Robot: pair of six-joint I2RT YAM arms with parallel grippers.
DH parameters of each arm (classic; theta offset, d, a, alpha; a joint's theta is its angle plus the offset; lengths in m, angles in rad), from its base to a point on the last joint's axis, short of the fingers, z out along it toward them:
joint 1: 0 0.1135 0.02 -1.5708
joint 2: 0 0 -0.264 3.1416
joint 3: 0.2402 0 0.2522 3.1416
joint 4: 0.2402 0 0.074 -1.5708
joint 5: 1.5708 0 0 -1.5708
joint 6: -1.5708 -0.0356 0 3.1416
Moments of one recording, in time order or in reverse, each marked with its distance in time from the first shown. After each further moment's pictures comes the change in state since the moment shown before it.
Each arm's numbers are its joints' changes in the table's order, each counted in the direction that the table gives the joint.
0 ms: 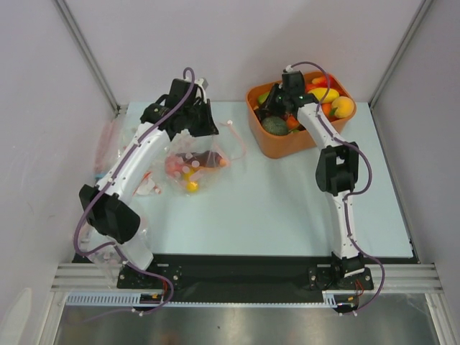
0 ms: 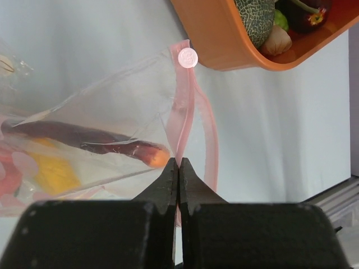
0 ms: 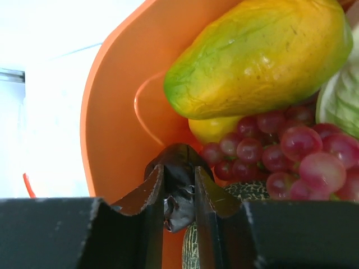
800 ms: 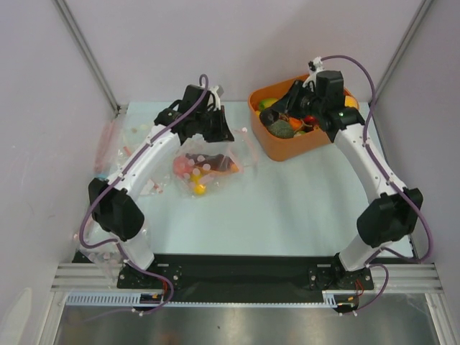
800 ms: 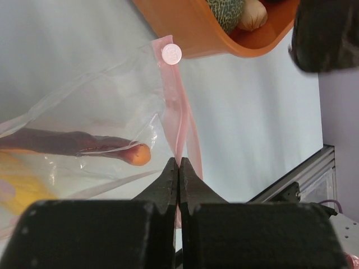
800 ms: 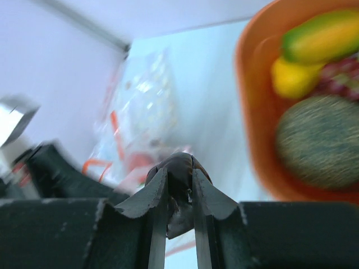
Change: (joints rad) left arm -0.057 0.055 -0.040 -0.093 0.139 0.042; right arm -0.022 -0.762 -0.656 -0.123 -0.140 0.031
